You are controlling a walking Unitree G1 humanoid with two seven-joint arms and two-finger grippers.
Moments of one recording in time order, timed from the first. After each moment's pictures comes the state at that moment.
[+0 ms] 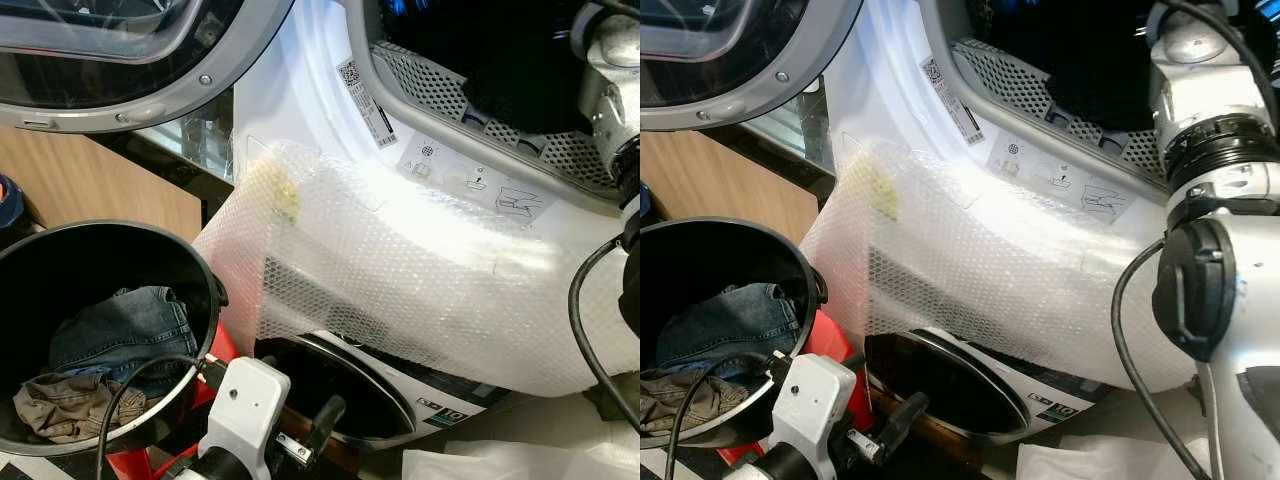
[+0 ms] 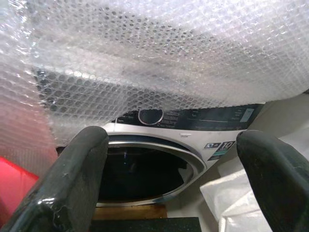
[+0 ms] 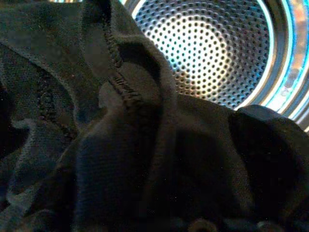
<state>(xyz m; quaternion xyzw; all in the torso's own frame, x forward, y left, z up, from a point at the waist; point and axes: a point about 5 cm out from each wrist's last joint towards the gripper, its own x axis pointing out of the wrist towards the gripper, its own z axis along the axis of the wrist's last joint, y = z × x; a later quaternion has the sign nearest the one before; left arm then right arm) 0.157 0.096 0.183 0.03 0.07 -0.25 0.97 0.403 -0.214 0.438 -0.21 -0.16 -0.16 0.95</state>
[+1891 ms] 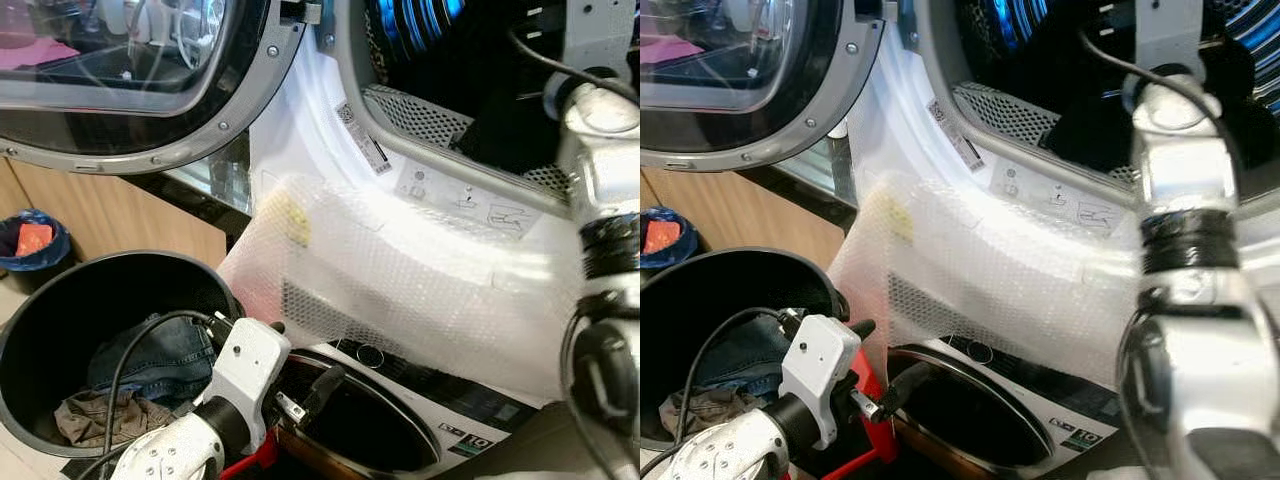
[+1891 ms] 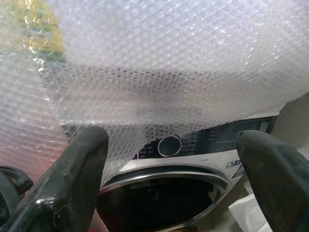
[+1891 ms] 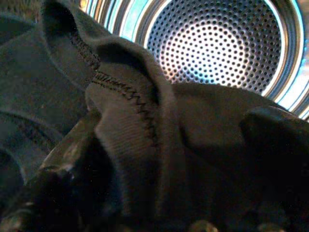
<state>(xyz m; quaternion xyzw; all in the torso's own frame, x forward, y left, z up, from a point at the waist) 0.192 0.101 0.189 0.06 0.04 -0.30 0.95 0.388 -0.197 0.390 -0.13 -0.16 -0.13 0.97</state>
